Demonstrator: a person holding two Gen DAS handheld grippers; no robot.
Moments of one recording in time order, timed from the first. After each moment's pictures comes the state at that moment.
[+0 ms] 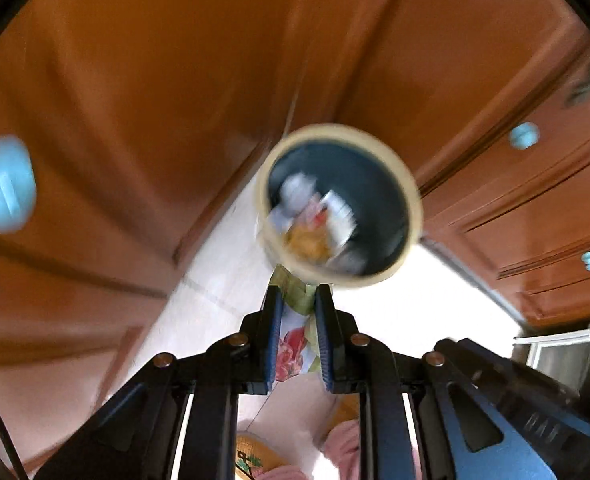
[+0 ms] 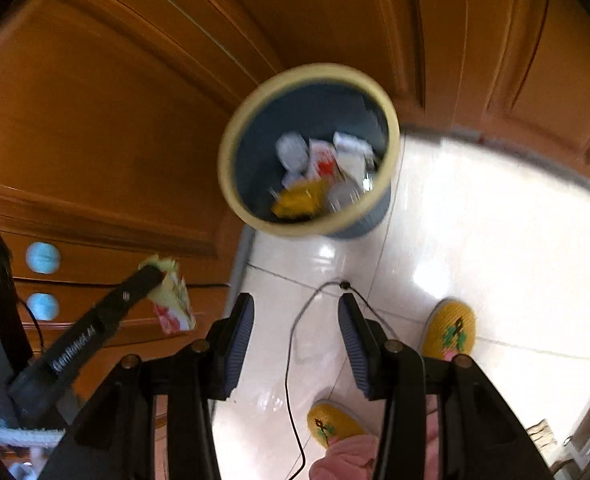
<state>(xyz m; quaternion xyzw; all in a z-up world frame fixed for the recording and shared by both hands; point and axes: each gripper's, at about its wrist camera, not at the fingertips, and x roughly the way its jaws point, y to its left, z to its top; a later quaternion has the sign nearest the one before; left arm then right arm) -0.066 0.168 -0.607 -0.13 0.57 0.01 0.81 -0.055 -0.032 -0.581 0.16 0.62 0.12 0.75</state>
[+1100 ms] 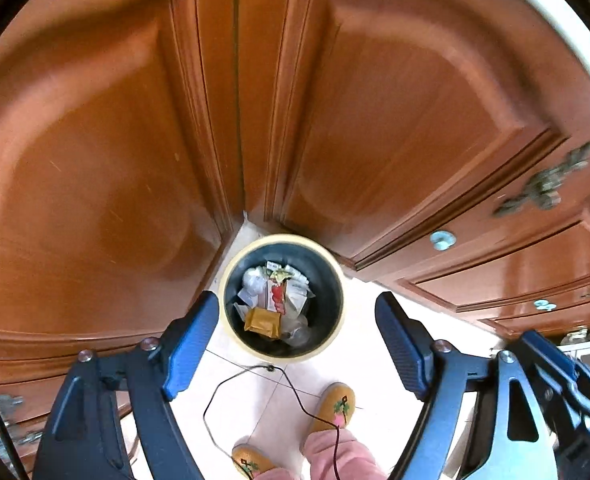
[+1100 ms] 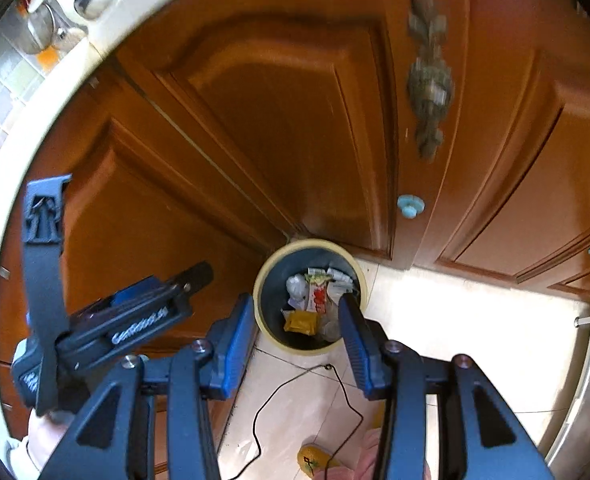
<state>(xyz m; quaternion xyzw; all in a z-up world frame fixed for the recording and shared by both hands) 0.055 0.120 -0.431 -0.09 0.57 -0.01 0.82 0.024 -0.081 -0.377 0.14 0.55 0.09 0.82</state>
